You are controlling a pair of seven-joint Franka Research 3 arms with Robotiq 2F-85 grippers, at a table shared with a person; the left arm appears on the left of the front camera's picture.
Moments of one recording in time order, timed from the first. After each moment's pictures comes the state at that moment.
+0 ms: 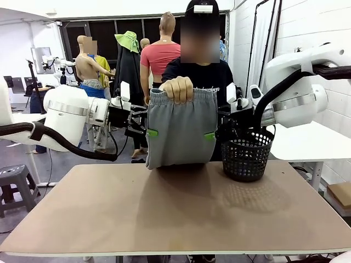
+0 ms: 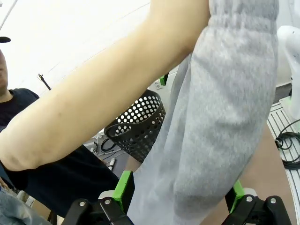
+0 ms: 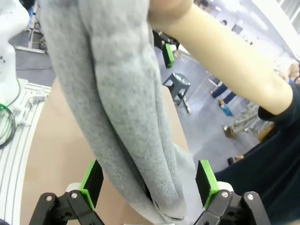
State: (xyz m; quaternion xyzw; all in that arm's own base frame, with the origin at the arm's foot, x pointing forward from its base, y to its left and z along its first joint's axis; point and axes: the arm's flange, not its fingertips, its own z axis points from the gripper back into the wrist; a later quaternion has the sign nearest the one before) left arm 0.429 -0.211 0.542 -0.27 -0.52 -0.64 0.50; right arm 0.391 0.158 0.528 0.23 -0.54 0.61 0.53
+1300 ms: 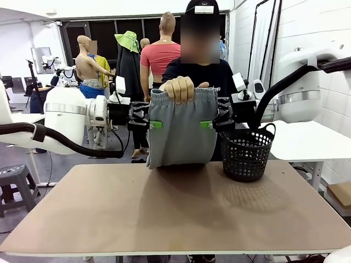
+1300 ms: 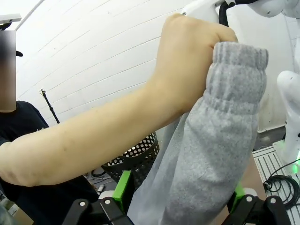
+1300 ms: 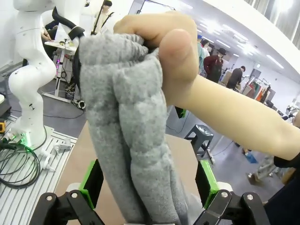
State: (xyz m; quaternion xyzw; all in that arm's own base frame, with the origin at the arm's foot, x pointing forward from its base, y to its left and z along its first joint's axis) left arm 0.413 -0.223 0.547 -0.35 -0.55 -0.59 0.48; right arm 0.399 0.168 0.539 0.37 -0.56 0.59 0.45
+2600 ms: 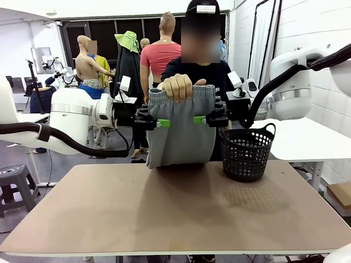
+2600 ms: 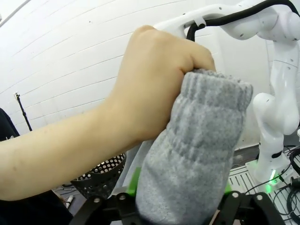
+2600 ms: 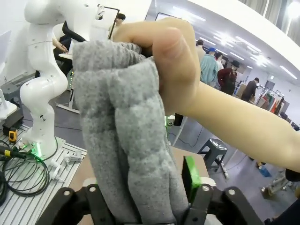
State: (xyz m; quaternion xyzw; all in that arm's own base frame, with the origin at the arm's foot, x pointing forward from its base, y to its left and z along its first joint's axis) left arm 0.403 -0.245 0.548 -0.43 -0.51 -0.58 0.46; right arm 0.417 0.182 0.543 0.42 -0.55 0.59 0.42
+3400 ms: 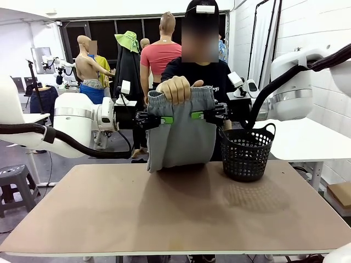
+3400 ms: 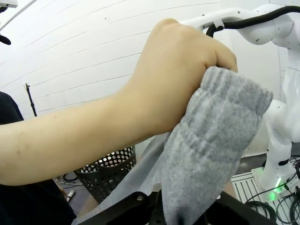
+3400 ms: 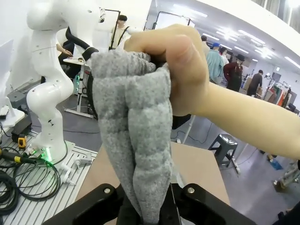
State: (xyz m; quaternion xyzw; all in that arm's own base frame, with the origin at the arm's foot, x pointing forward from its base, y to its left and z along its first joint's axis) left arm 0.417 -0.240 0.533 -0.44 -0.53 -0.55 0.48; right arm 0.417 0.179 0.539 0.44 -0.52 0.58 0.44
